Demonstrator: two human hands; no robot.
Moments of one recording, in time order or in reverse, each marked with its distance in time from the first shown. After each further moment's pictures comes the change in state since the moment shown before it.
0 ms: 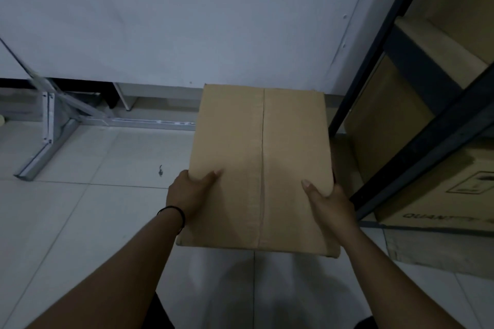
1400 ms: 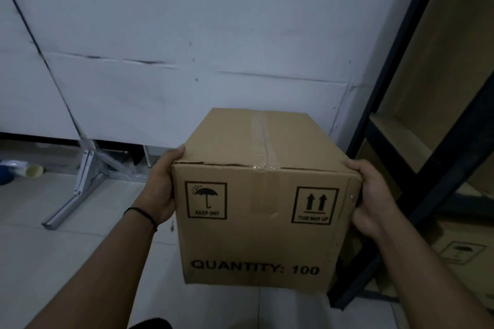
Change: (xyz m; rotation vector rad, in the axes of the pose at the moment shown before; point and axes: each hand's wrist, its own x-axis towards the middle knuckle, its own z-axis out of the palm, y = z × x) left_hand -0.061 0.125 -0.136 -0.941 -0.238 0.322; right_hand -0.068 -0.184 -0.096 0.767 -0.323 -0.158
